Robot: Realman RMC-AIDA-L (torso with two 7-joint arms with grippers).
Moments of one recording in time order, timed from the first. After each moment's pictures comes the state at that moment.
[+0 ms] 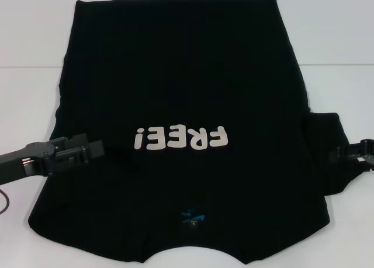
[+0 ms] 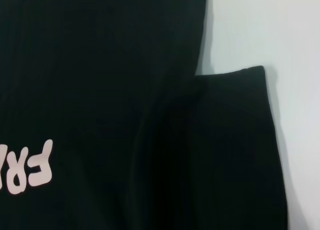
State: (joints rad) left arm -0.42 -2.04 0.40 0.69 2.04 1.70 -1.70; right arm 0.69 1.96 -0.61 -0.68 -2.62 -1.31 2.56
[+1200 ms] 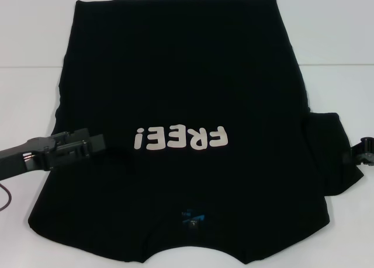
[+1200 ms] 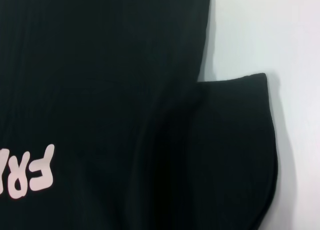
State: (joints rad) left arm -0.43 -2.04 0.40 0.69 2.02 1.70 -1.71; right arm 0.69 1.95 -0.61 -0.68 -2.60 -1.29 2.54
